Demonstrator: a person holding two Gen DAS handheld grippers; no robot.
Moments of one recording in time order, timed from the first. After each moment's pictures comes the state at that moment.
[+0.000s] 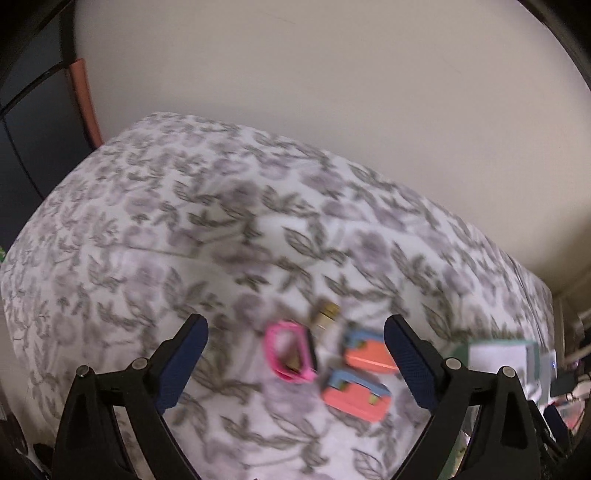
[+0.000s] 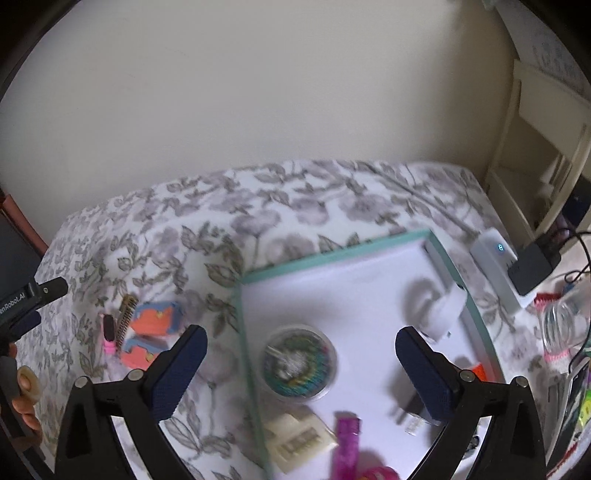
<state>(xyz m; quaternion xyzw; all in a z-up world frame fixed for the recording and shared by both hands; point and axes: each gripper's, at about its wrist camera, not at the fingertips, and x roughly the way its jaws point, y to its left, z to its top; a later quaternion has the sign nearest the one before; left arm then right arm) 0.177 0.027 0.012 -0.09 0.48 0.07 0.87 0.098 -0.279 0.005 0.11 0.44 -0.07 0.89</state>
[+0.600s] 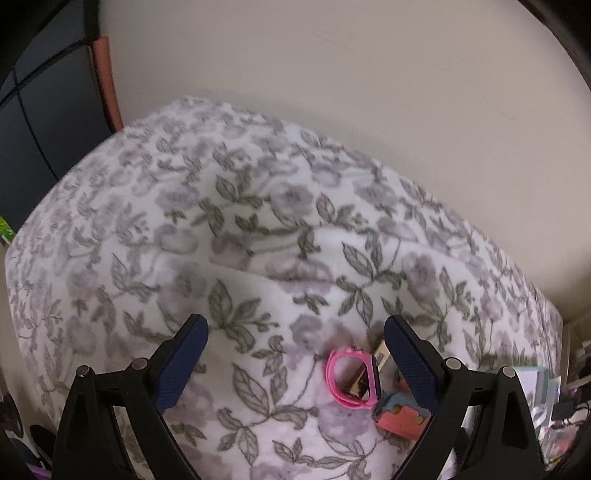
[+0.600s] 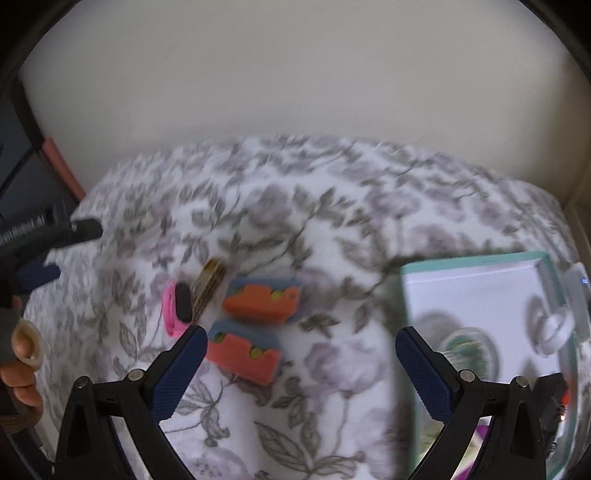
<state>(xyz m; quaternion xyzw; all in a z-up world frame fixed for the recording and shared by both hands) 0.197 0.085 -0.004 -0.11 0.50 0.09 0.85 0.147 -0.154 -0.032 0.06 0.49 0.04 0.87</state>
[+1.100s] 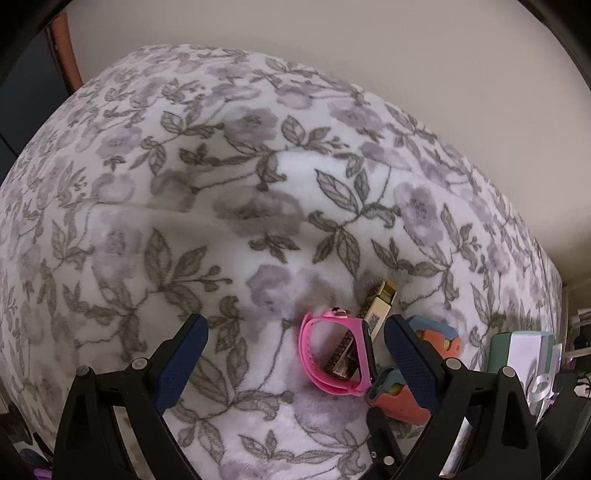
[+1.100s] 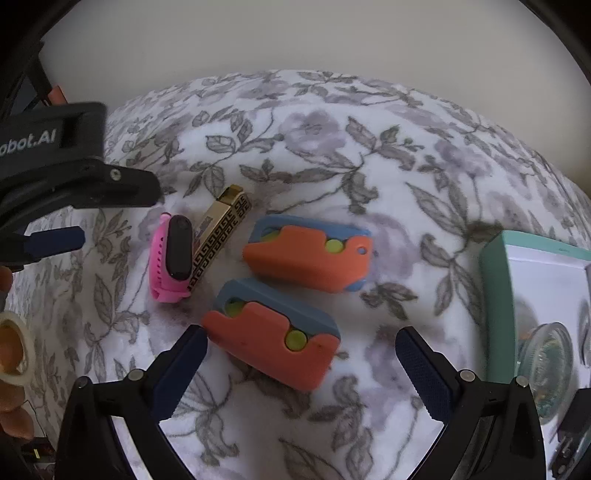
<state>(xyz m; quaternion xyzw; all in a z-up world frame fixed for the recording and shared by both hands) 0.219 0.060 -0.062 -0.11 0.59 0.04 0.80 0.169 -0.113 -0.090 0.02 0.54 0.07 0.84</state>
